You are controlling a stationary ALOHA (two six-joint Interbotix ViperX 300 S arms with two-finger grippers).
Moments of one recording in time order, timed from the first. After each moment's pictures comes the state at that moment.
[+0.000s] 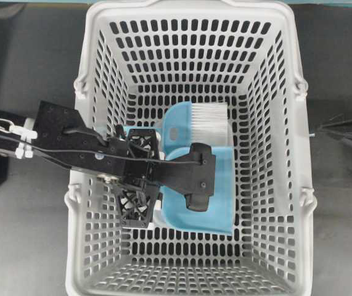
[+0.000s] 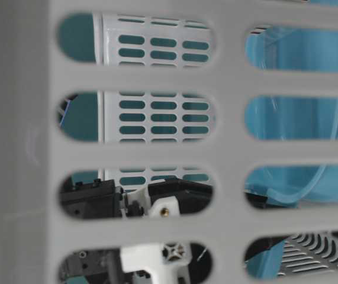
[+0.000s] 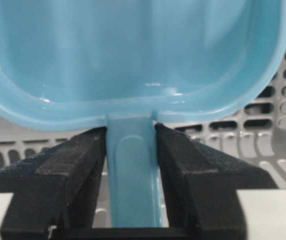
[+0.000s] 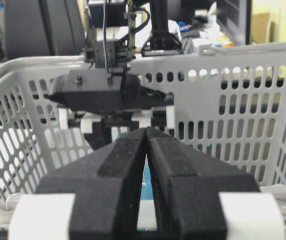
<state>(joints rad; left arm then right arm) -0.16 0.13 0.17 0.04 1.02 -0.10 0.03 -1.05 1.23 0.01 -0.21 0.05</state>
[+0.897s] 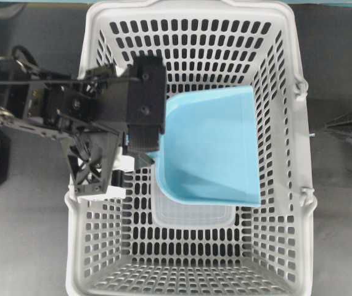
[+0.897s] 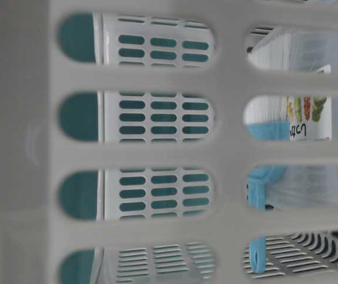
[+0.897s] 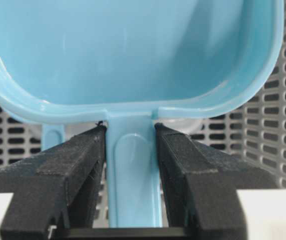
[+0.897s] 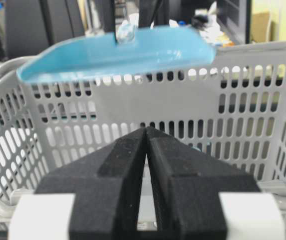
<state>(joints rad) -0.10 -0.17 0.01 0.04 1.08 -0.10 0.03 -1.08 1.24 0.01 -0.17 0.05</state>
